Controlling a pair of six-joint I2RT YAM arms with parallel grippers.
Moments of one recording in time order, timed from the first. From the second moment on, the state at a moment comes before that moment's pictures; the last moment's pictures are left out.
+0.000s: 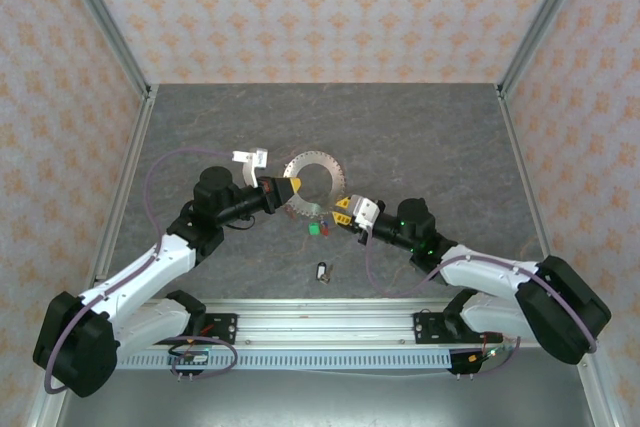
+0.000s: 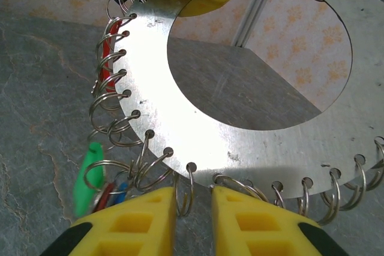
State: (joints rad) left arm -0.44 1.01 0.56 0.23 0.47 -0.70; right arm 0.71 1.15 0.32 0.67 -0.37 -0.41
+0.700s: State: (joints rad) left arm -0.44 1.01 0.56 0.24 0.47 -0.72; right arm 0.72 1.16 0.30 0.69 -0.40 -0.38
